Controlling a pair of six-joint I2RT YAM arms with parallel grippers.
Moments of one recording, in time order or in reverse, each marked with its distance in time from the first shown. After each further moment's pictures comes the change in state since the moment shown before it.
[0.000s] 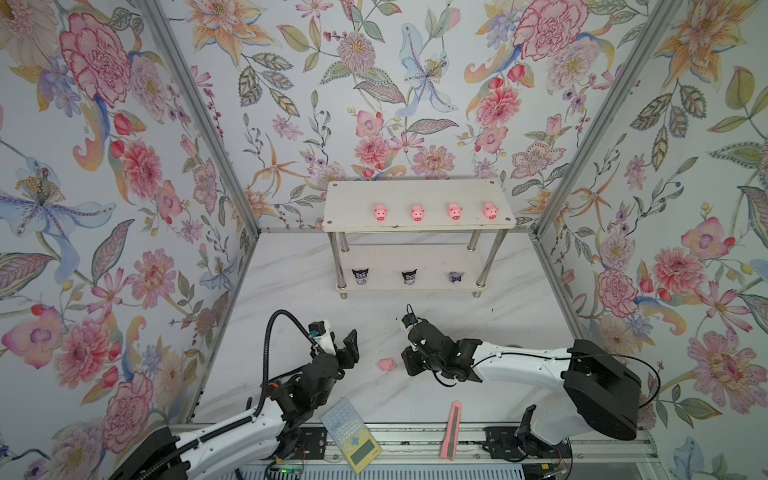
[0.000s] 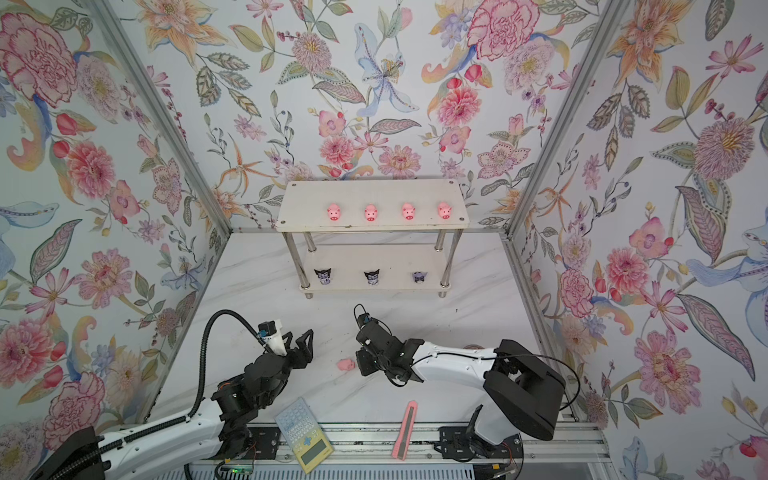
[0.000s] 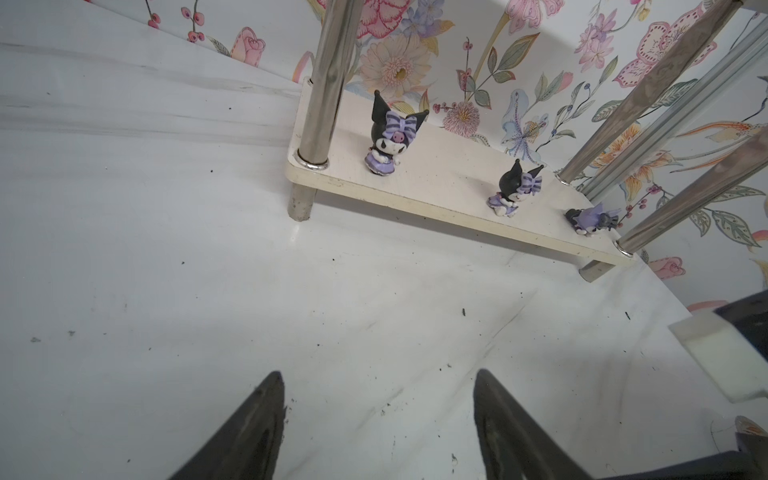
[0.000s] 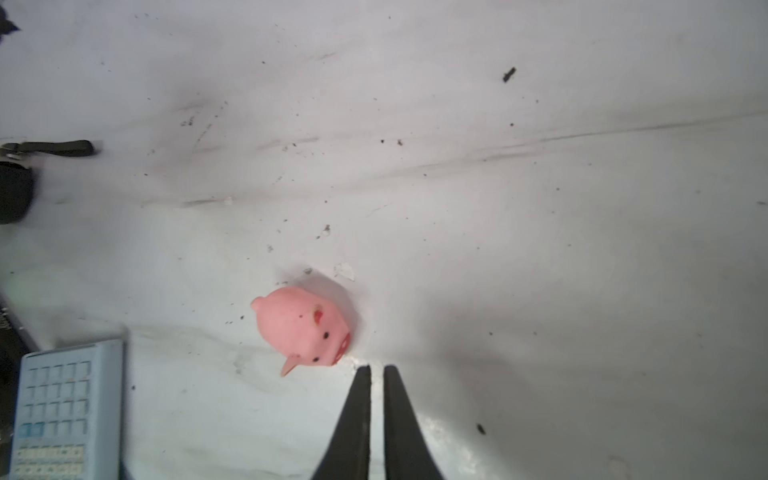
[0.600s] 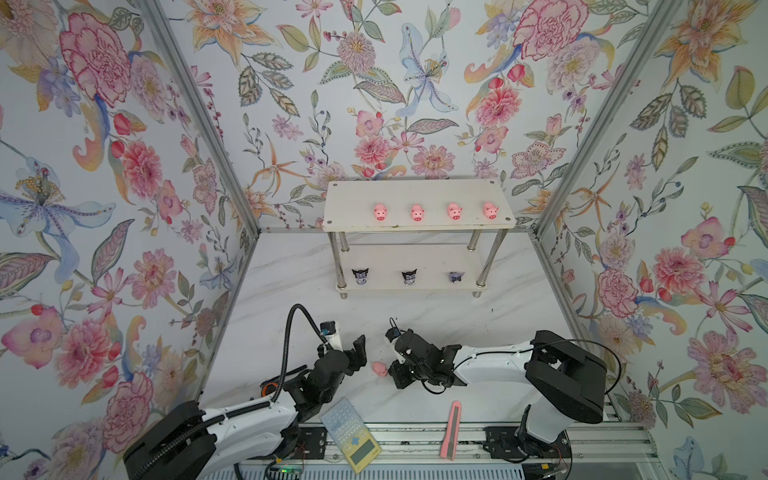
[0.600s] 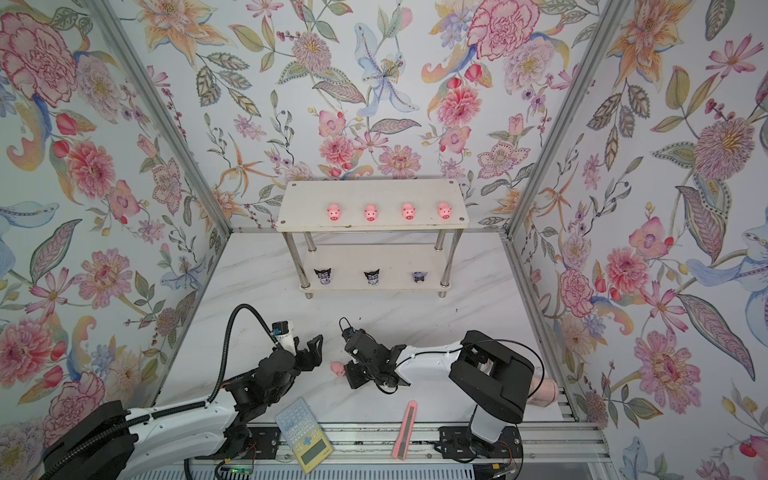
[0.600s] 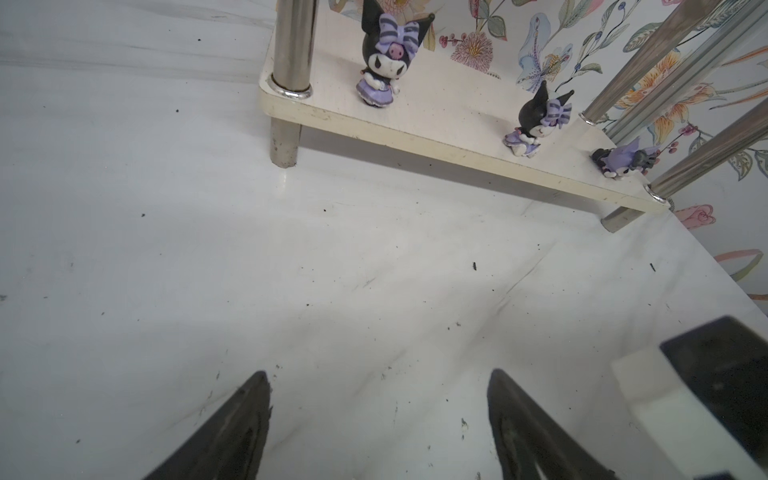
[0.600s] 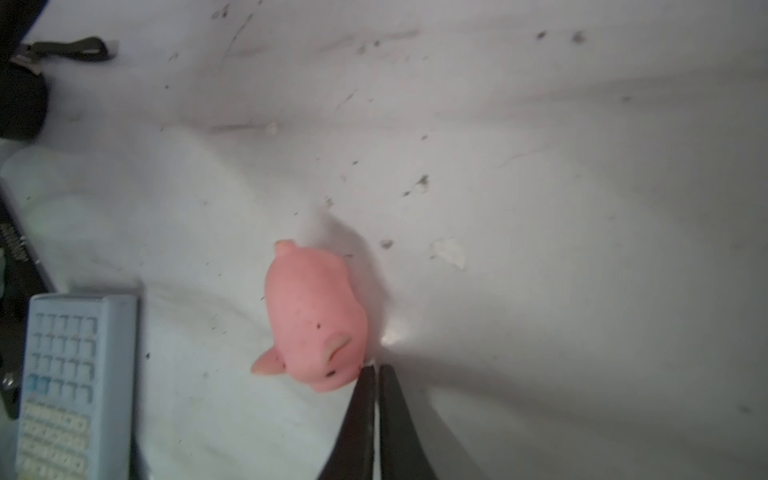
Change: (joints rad) left arm -0.008 0.195 0.039 0.048 0.051 -0.034; right arm 0.112 0.142 0.004 0.143 -0.138 -0.011
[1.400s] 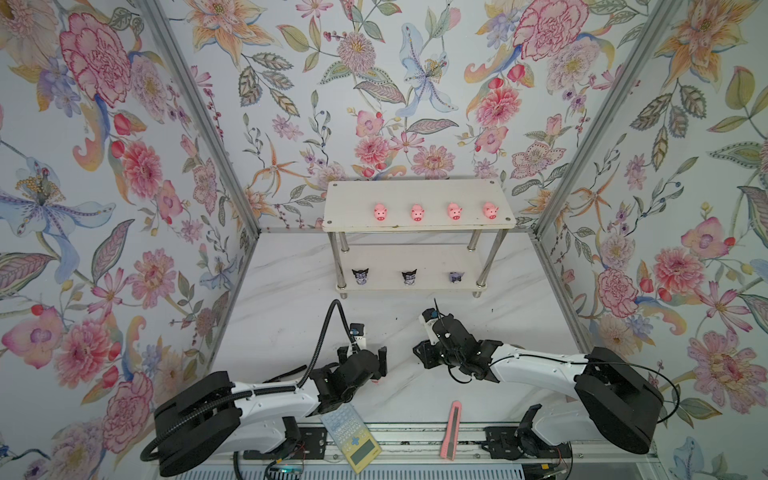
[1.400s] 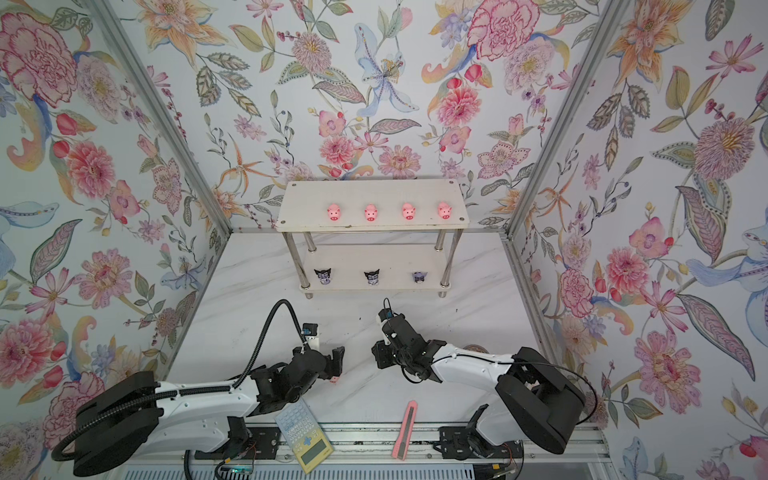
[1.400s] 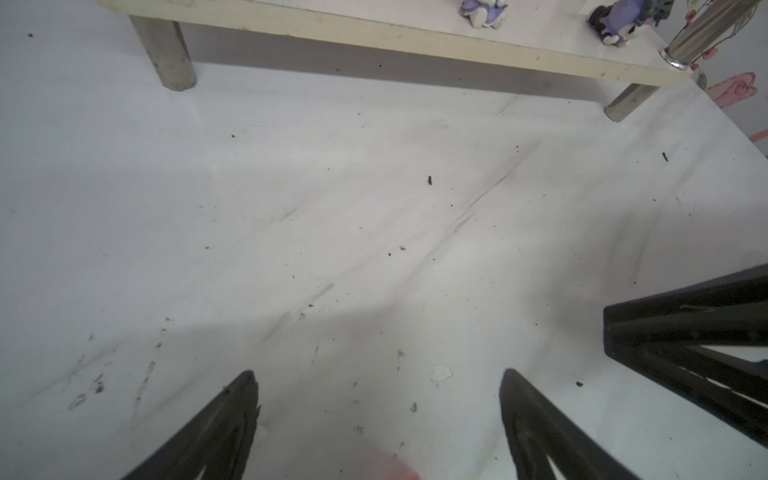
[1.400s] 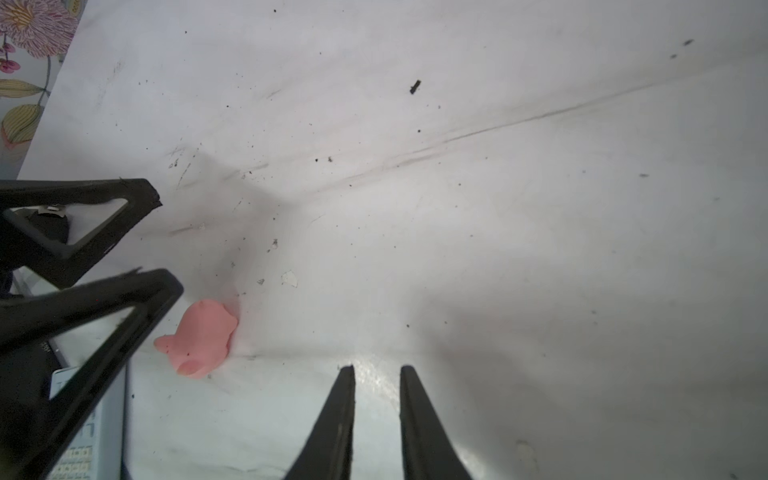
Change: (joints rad) left arm -0.198 0.266 0.228 -0.230 -0.006 -0.086; right arm -0.273 -0.285 -0.183 0.001 0.030 -0.005
